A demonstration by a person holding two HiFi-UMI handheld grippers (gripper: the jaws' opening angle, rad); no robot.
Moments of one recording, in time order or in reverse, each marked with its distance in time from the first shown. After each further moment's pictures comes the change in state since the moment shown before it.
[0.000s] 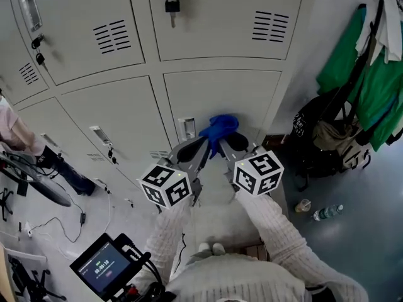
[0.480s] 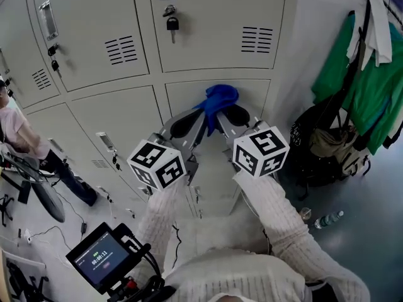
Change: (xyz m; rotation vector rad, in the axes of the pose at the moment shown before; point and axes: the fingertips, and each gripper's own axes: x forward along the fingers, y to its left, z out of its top) left arm 0.009 -0.032 0.115 0.198 -0.174 -0.070; right arm 0.001 0.012 0.122 -0.180 -0.181 0.020
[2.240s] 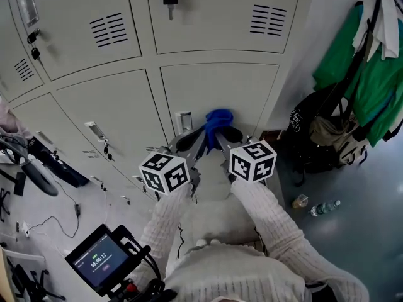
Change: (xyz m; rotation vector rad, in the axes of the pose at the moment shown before) left arm -0.019 0.023 -0.136 -0.261 0.202 0.072; right arm -0.016 -0.001 -0.157 0.243 0.278 -0.031
